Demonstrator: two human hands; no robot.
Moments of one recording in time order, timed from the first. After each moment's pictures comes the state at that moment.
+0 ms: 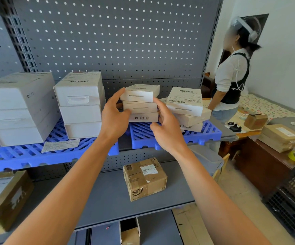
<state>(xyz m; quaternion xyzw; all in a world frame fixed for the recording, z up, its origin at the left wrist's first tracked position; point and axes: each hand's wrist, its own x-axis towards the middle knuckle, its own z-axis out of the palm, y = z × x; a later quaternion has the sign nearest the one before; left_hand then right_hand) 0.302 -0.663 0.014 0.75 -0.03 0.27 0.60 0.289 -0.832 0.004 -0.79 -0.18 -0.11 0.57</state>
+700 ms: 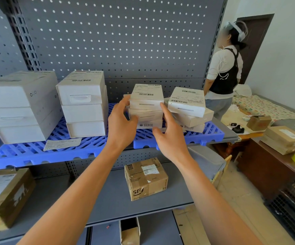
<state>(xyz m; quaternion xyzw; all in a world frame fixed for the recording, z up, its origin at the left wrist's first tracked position) 0.285 -0.681 0.001 0.78 -0.06 0.30 0.54 0.280 -0.839 -0.012 -0.82 -0.17 -0.14 0.53</state>
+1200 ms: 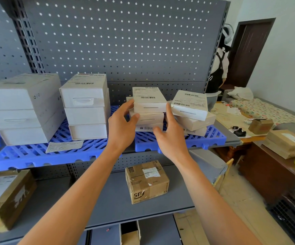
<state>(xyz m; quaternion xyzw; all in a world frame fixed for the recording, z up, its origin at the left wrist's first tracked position) 0.298 -0.671 -0.004 0.78 -0.06 0.31 0.54 0.289 -0.832 -0.006 -0.83 -0.15 -0.15 0.51</state>
